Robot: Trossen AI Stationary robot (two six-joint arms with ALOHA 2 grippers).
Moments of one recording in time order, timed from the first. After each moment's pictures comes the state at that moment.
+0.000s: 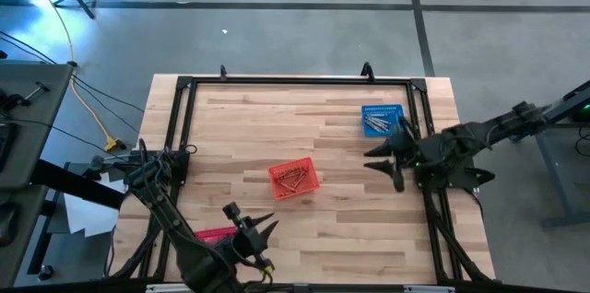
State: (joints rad) left arm -0.87 2.09 2.05 -1.51 -1.23 -1.28; right arm 0.40 0.72 0.72 -0.43 0.37 0.40
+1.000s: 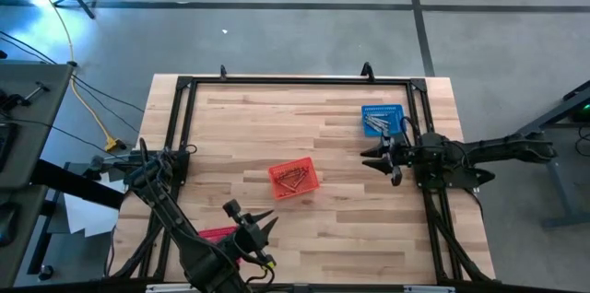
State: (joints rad) left arm -0.85 2.09 2.04 -1.55 -1.21 -1.32; right arm 0.02 0.40 0.01 0.38 -0.05 0.39
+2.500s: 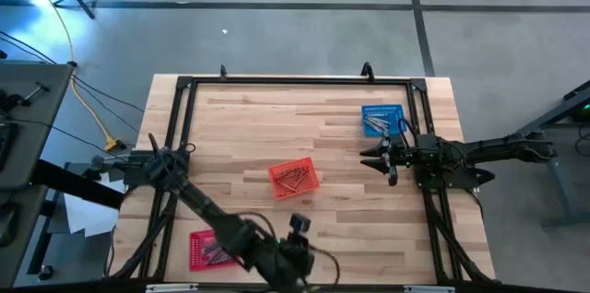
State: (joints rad) left arm -0.67 2.14 2.04 -0.77 -0.51 -0.04; right arm 0.02 0.41 0.01 0.29 0.01 0.36
